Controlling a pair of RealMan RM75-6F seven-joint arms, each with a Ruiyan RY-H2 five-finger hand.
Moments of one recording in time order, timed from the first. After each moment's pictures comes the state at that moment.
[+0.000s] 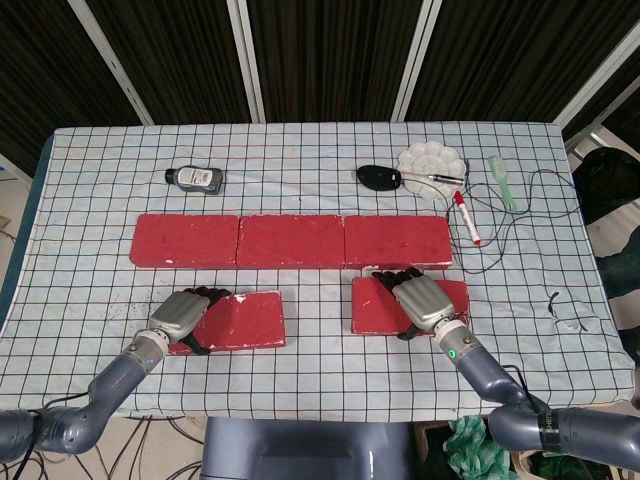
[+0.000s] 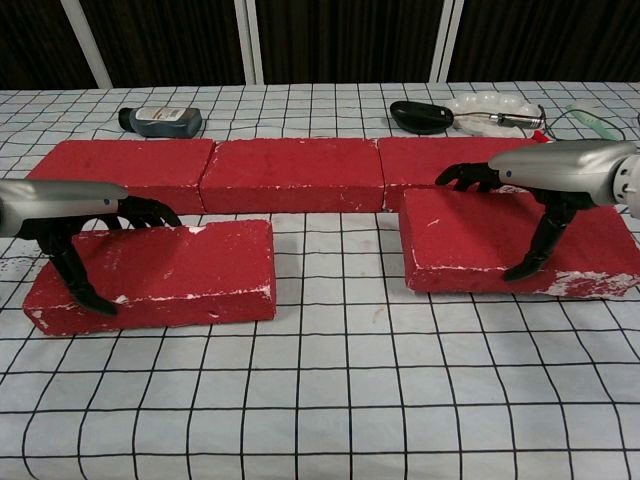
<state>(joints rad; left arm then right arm) -0.78 -1.29 0.01 -1.76 0.86 0.81 0.37 0.78 -1.33 0.05 -1.66 -1.01 0.86 -0.38</state>
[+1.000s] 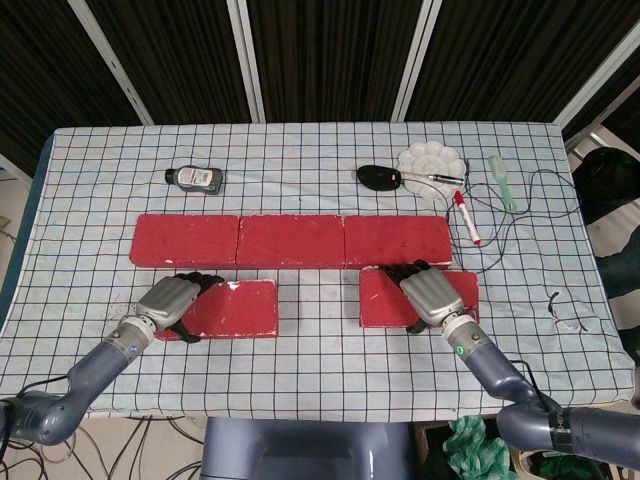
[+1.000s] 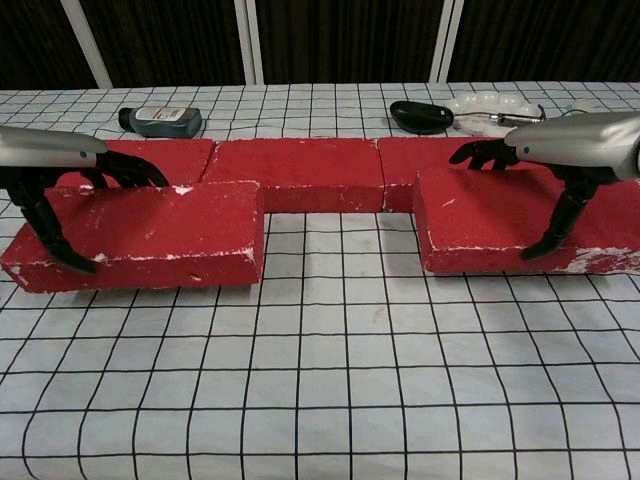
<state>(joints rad) -0.79 -1.15 -0.02 -1.77 0.98 0.74 0.26 0.79 -1.25 0.07 -1.72 -1.00 0.87 -0.42</state>
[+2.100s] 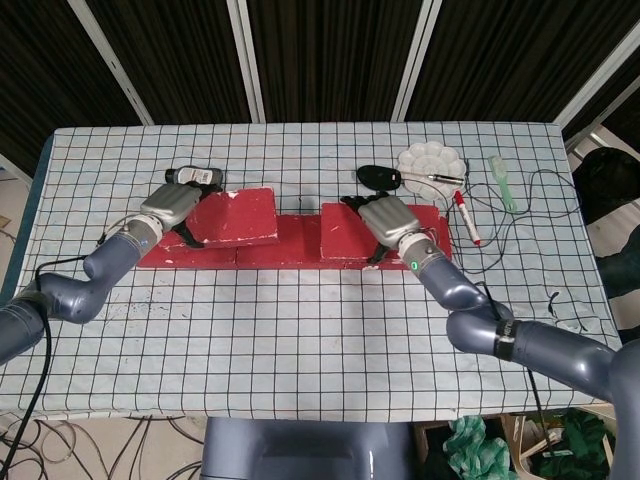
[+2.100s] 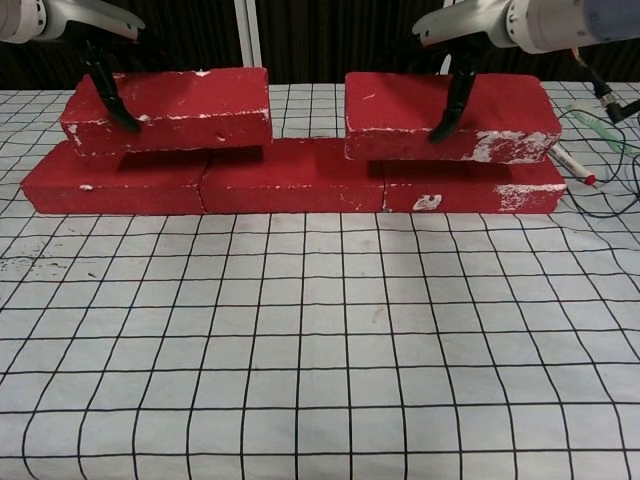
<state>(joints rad) -1.05 -1.27 -0.22 -1.16 1.00 0.31 -0.02 1.16 -1.33 0.21 -1.36 -0.71 0.53 -0.37</state>
